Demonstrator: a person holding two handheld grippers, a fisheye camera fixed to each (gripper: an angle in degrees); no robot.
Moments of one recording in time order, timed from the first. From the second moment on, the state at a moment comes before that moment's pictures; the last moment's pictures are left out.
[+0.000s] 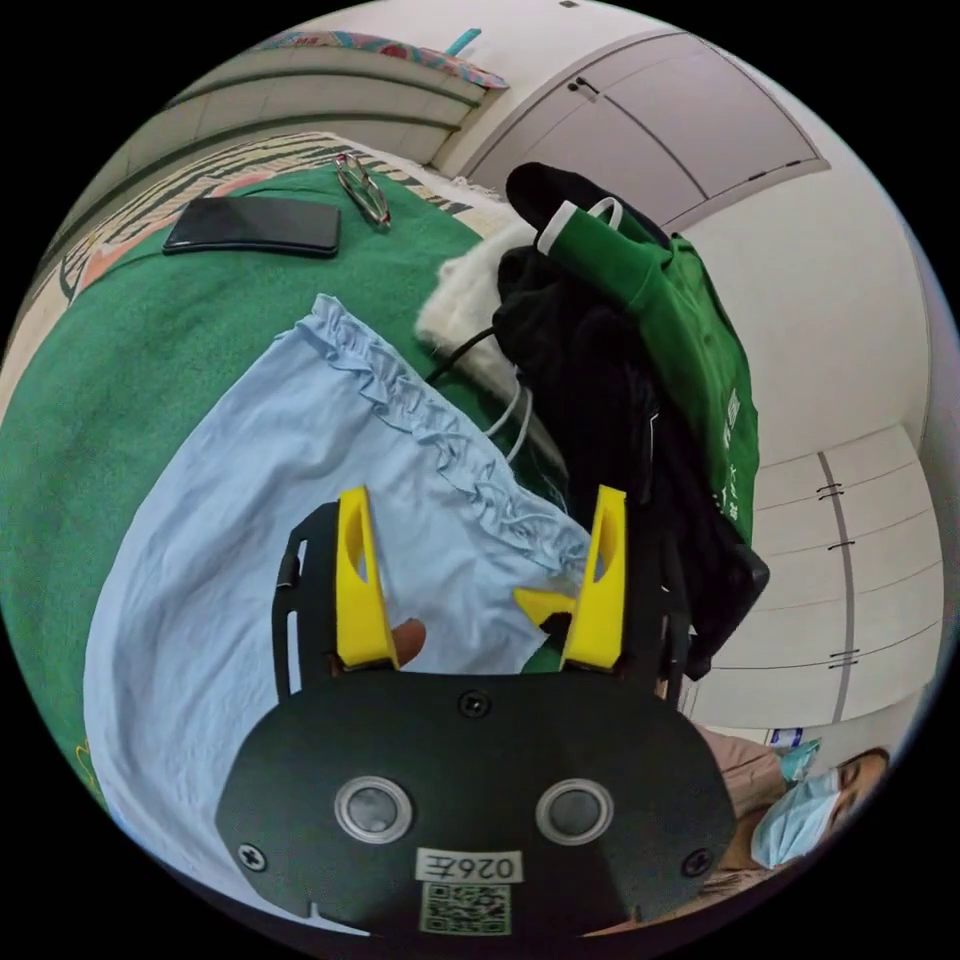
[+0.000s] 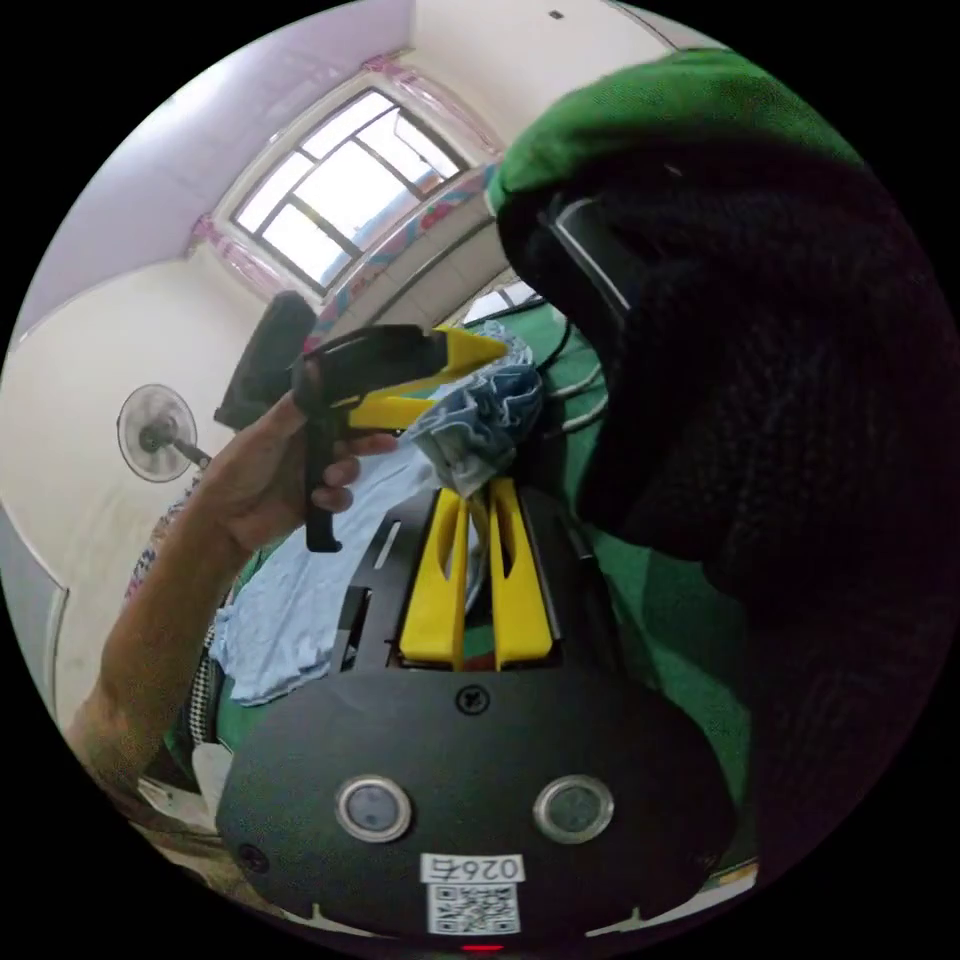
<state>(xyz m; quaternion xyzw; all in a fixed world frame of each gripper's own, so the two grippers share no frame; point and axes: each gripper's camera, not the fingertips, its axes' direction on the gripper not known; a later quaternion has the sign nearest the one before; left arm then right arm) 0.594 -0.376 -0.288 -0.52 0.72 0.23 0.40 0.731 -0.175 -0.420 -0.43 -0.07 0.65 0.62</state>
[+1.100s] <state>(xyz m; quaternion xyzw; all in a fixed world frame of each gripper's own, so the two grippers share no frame) 0.179 -0.252 0.049 -0.58 0.65 -0.09 0.48 0.432 -0.484 -0.138 -0.48 -0.49 0.26 0.68</state>
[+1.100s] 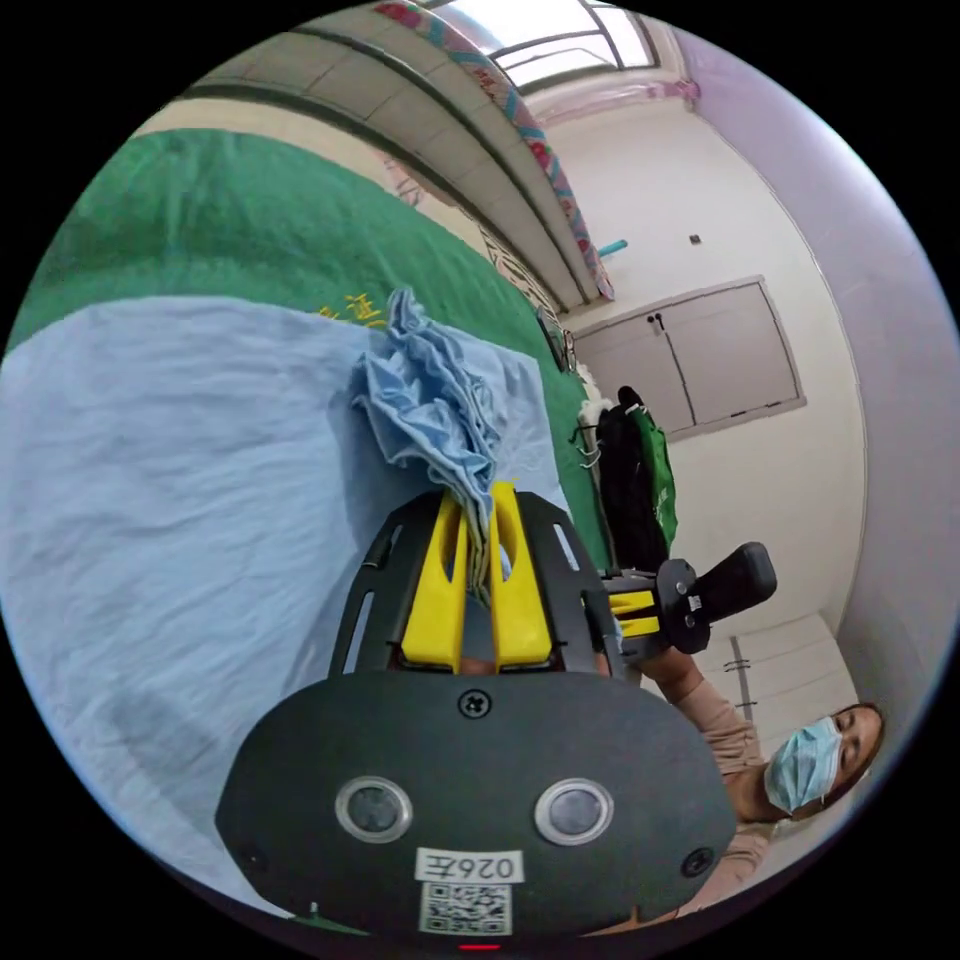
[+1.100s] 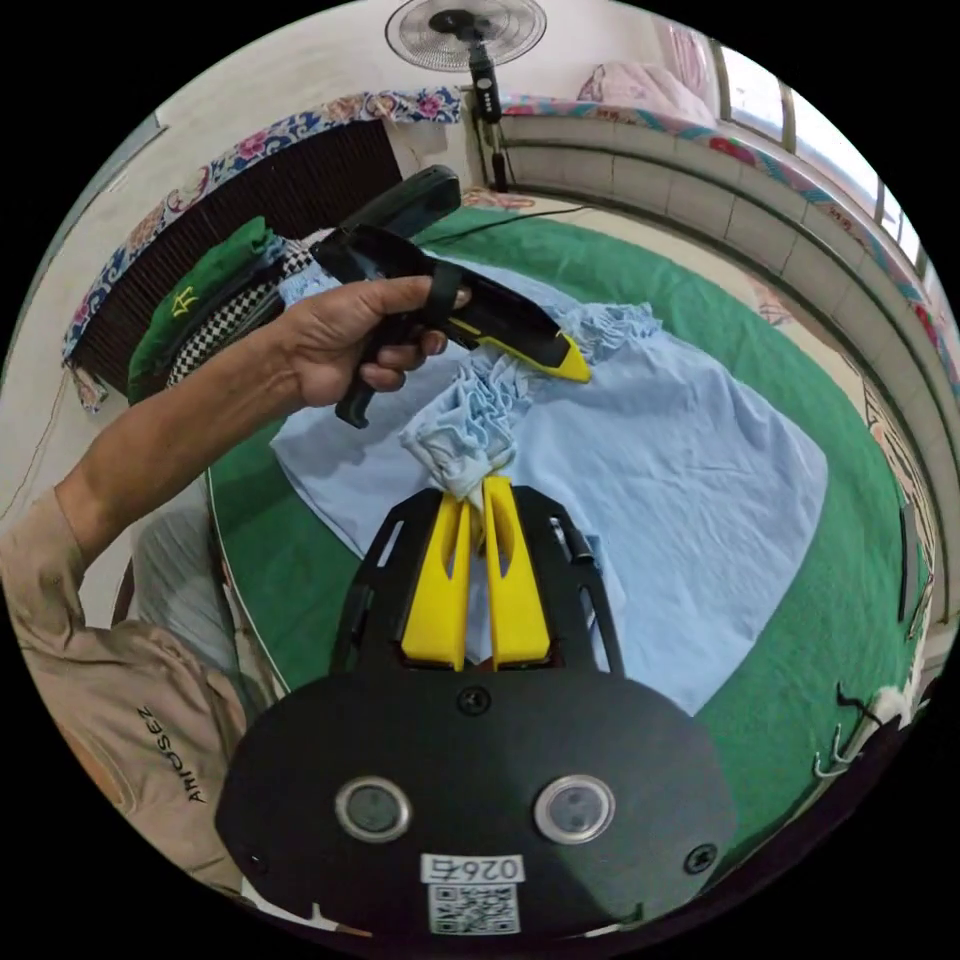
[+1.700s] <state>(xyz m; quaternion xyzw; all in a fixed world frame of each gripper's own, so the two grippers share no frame) 0.037 -0.273 0.051 -0.45 0.67 -0.13 0.58 0.444 -0.477 -0.121 -0.45 -0.53 0.38 0.61</state>
